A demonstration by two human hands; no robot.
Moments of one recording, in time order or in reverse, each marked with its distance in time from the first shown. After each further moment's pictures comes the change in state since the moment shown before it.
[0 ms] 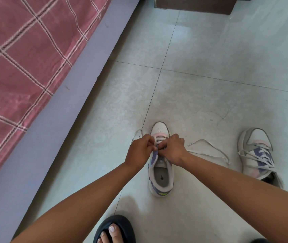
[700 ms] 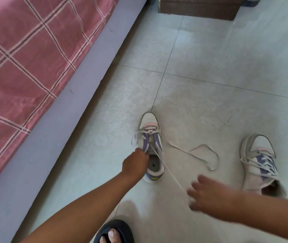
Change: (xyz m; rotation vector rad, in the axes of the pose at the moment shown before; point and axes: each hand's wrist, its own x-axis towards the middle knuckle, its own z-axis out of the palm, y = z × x) left_hand -0.009 -0.007 0.003 0.446 -0.086 -0.324; right_hand -0.110 0.056 -0.051 -0.969 -0.243 -0.795
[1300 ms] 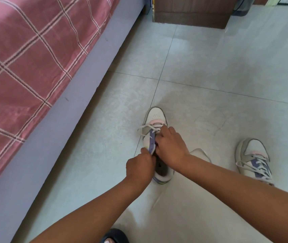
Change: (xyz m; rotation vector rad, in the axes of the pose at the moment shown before) left_hand -0.015 0.031 -0.007 0.169 0.184 0.178; right_hand 0.121 0.036 -0.045 0.257 0.488 0.614
